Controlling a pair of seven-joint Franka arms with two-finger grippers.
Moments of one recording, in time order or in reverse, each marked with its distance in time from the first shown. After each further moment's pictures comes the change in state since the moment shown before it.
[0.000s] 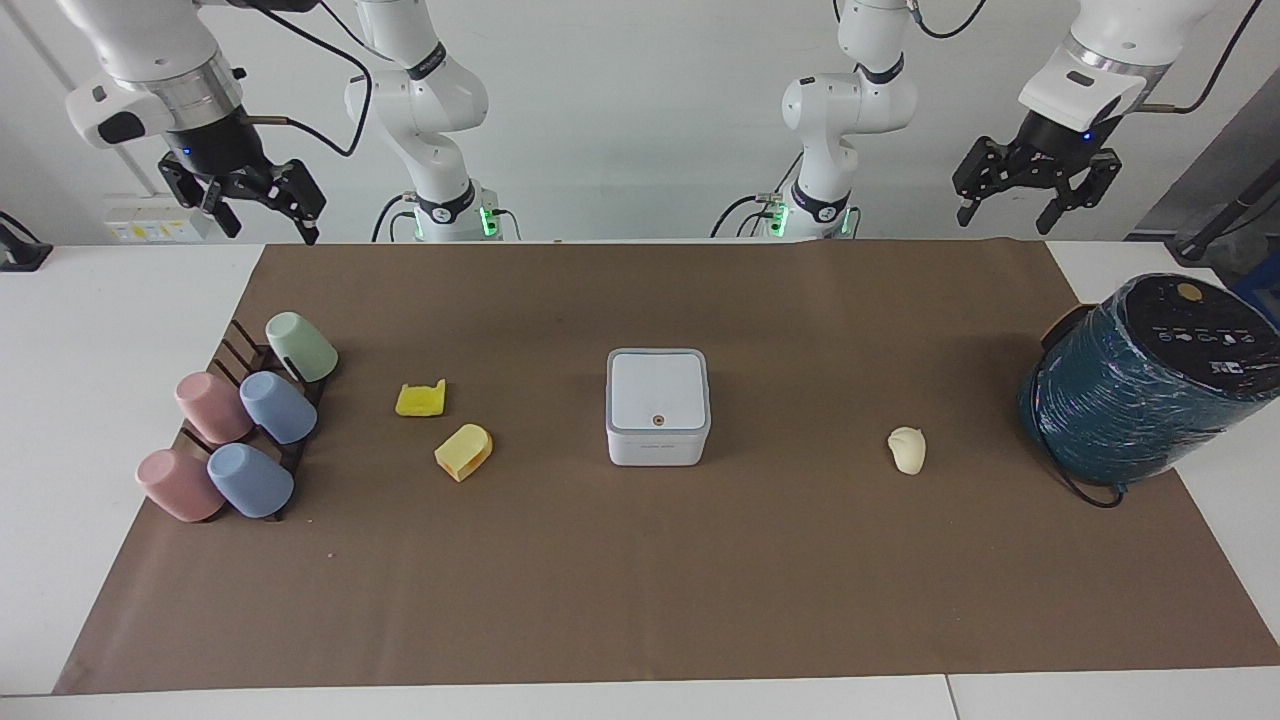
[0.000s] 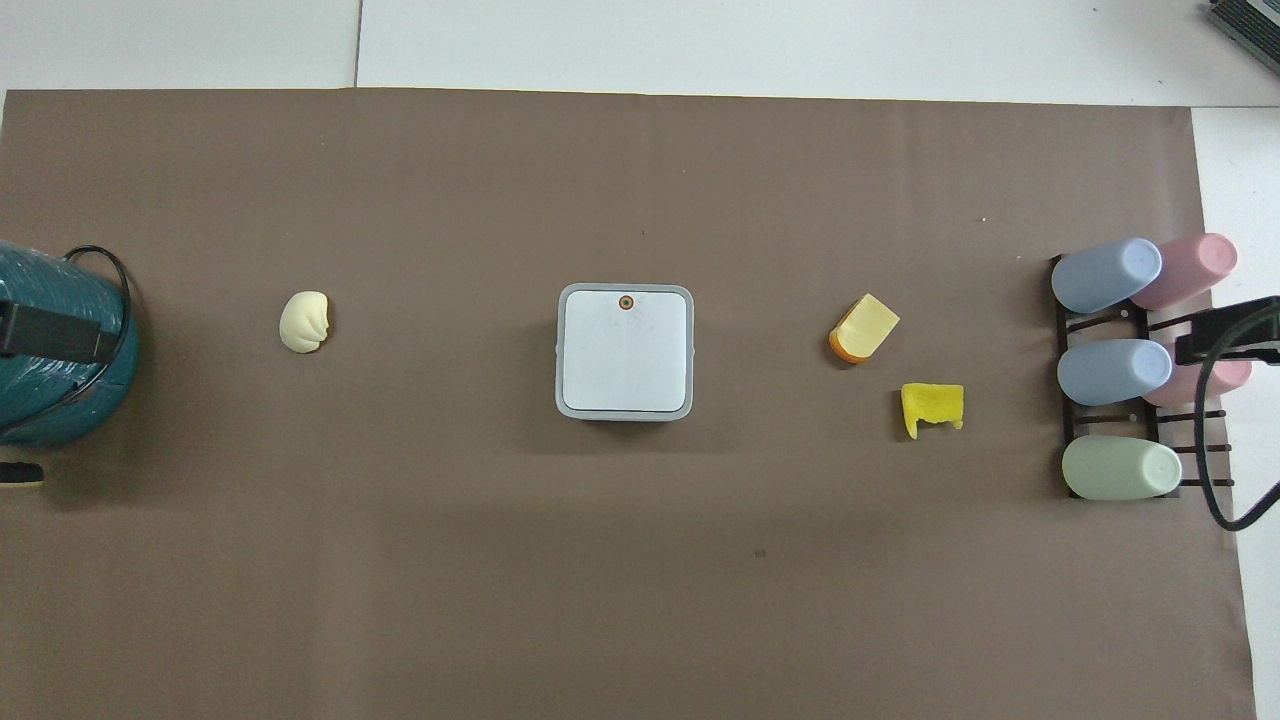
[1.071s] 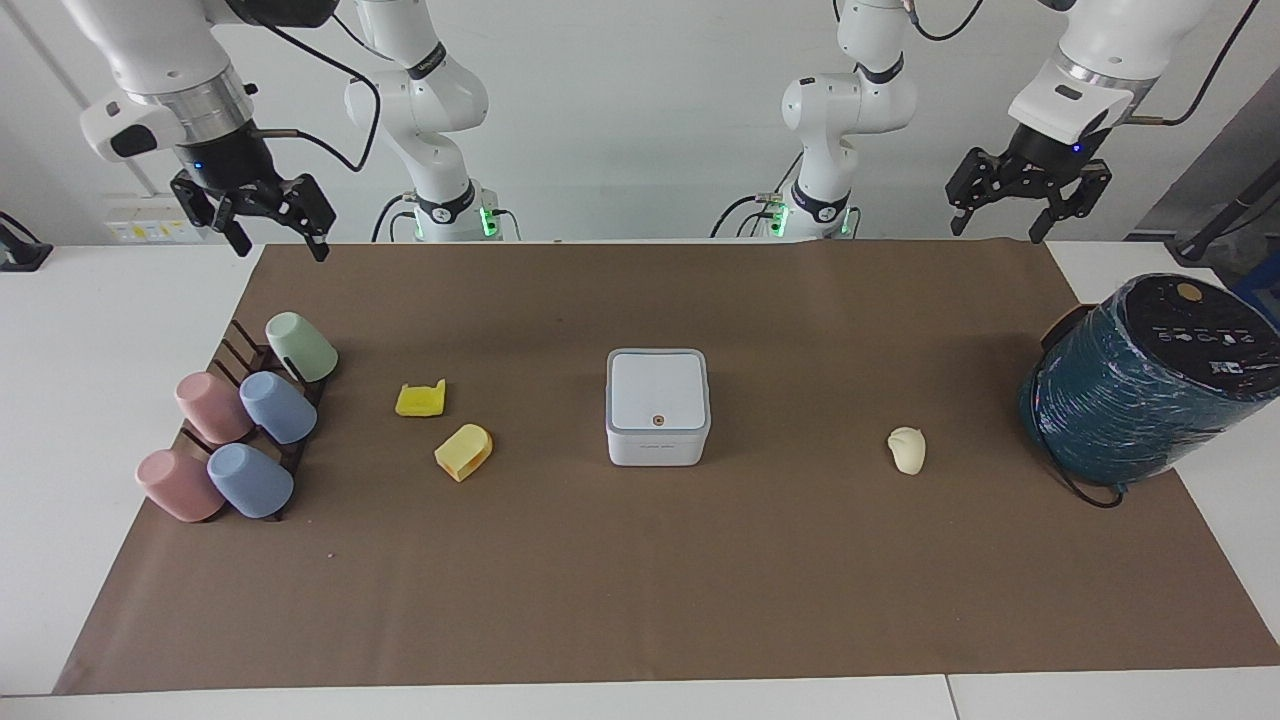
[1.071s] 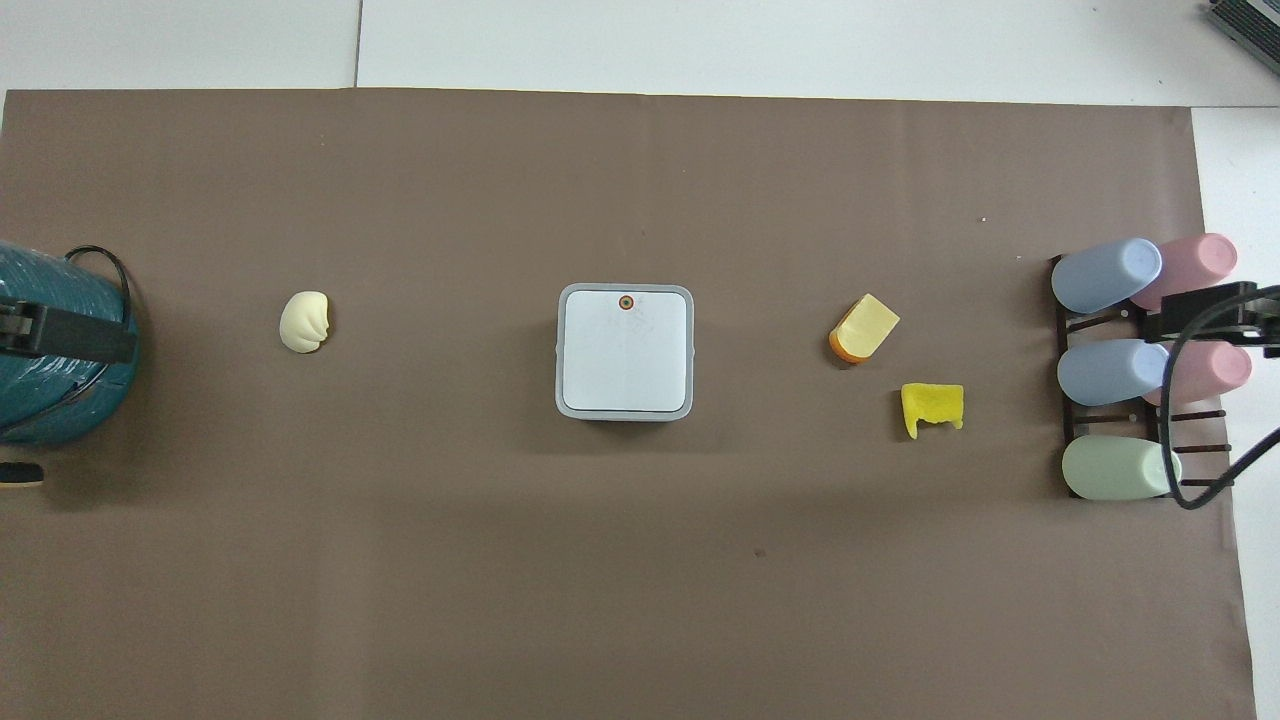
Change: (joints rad) left arm -0.013 -0.010 -0.023 -0.040 0.002 0.060 -0.006; right arm 0.028 0.000 0.002 -0.080 0.054 0.163 -0.025
